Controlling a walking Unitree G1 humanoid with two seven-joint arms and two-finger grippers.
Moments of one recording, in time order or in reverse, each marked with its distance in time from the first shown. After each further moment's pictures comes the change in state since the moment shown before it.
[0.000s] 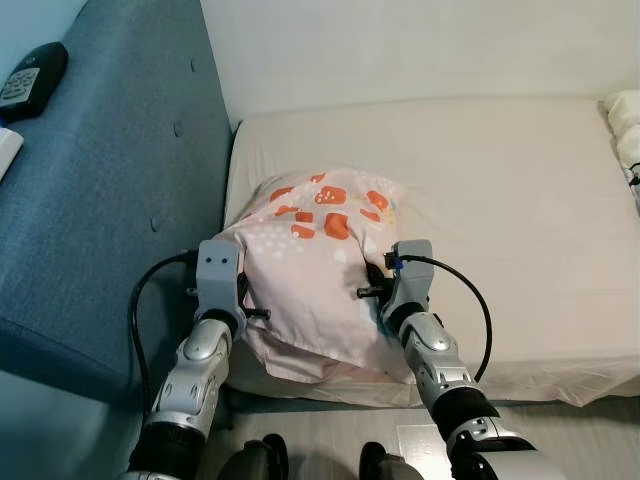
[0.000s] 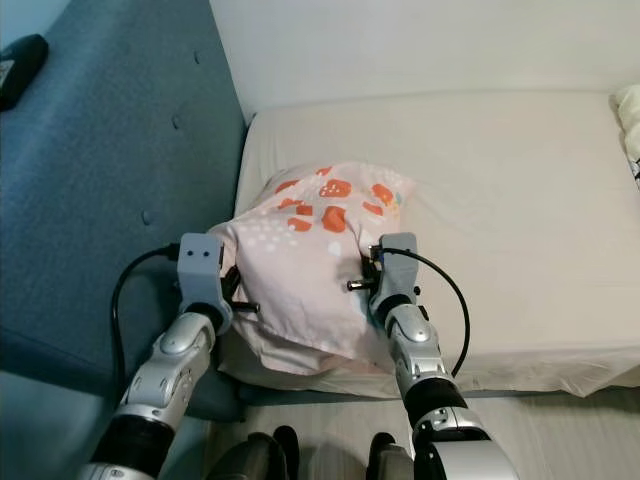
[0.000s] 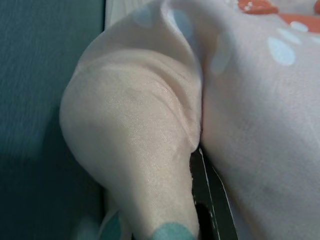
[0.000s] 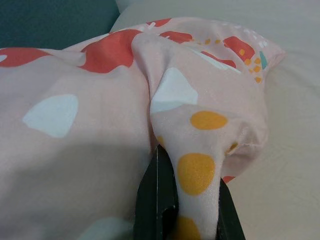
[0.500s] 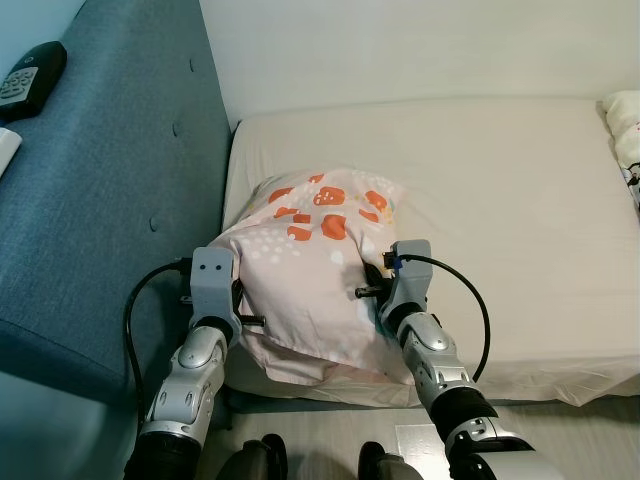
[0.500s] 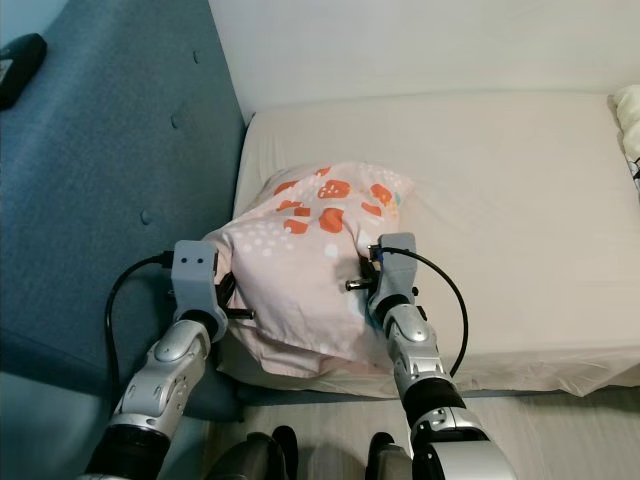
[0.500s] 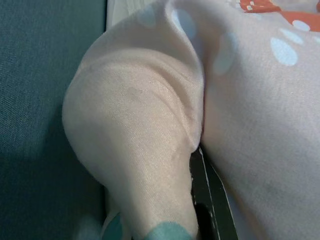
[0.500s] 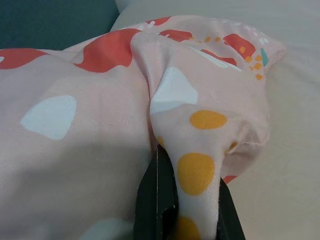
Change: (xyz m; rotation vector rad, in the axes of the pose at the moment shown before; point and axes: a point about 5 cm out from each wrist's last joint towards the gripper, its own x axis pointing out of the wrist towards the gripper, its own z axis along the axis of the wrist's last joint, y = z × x) left arm -0.002 0.001 0.002 -0.001 -0.001 0.002; right arm 0.000 0.001 0.000 0.021 0.004 -0.001
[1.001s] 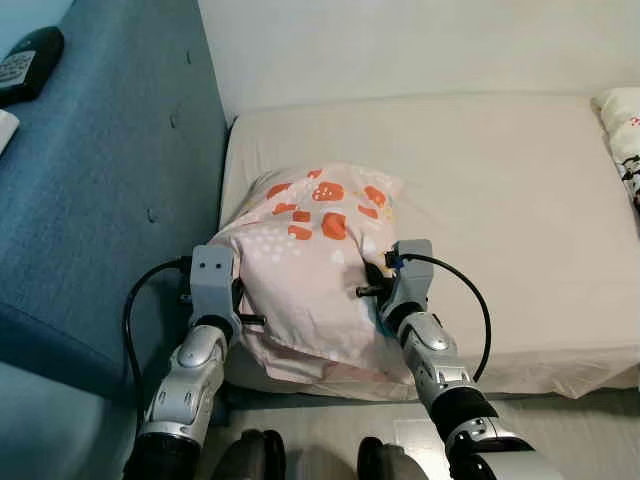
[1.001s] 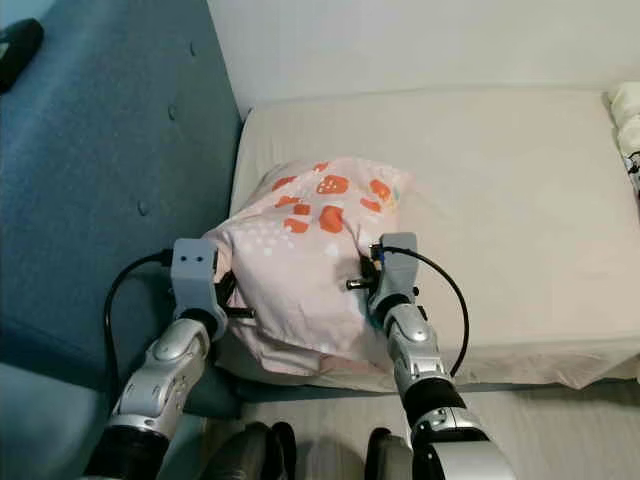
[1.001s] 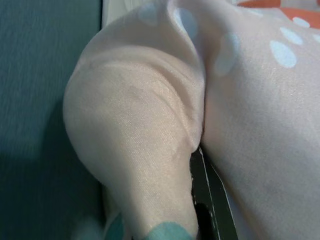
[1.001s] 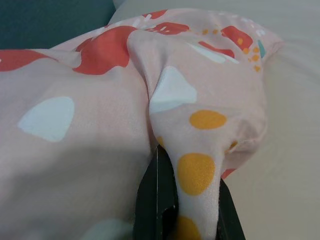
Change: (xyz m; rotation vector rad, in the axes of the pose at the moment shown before) left arm -0.003 0.002 0.000 0.003 0.010 -0.003; right arm 0.000 0.000 0.000 0.003 -0.003 -0.006
